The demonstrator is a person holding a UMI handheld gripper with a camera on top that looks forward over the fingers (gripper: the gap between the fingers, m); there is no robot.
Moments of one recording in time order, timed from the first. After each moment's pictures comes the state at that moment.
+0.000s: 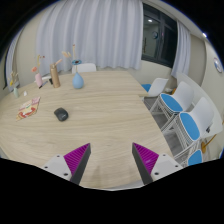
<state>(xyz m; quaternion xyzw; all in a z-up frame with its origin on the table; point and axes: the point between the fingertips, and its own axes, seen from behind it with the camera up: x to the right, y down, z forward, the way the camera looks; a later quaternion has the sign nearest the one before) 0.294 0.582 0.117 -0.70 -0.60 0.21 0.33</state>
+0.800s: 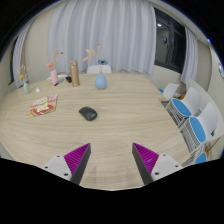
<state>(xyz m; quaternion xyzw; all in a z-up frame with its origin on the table) 0.282 0.452 0.109 -0.68 -0.62 0.24 0.32</state>
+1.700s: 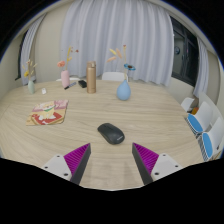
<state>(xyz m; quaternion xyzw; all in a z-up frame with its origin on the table) 0.143 0.362 0.066 -0.62 -0.65 0.28 0.34</state>
